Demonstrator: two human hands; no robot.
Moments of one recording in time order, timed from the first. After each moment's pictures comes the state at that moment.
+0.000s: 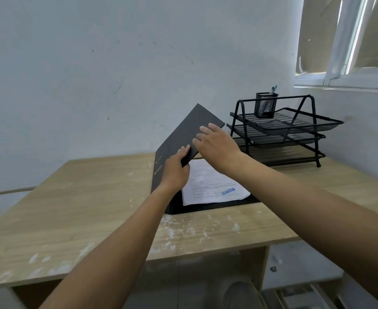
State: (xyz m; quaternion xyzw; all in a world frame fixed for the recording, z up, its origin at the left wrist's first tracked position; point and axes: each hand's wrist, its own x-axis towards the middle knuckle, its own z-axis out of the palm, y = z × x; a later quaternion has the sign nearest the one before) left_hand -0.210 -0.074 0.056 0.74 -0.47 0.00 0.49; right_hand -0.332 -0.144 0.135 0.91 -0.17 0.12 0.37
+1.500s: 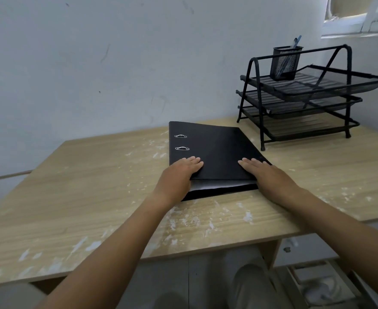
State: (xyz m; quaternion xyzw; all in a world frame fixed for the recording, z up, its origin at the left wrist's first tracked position) left_hand -0.196 -0.070 0.001 0.77 -0.61 0.12 0.14; right_hand -0.385 -0.257 -0.033 0.96 -0.26 0.11 -0.05
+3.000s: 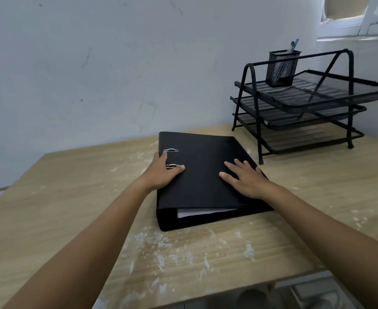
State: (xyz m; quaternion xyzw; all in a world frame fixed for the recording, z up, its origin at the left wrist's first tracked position) left_hand -0.120 -0.130 0.021 0.81 -0.43 -0.17 0.36; right_hand -0.318 -0.293 -0.023 0.91 -0.34 0.04 -0.23
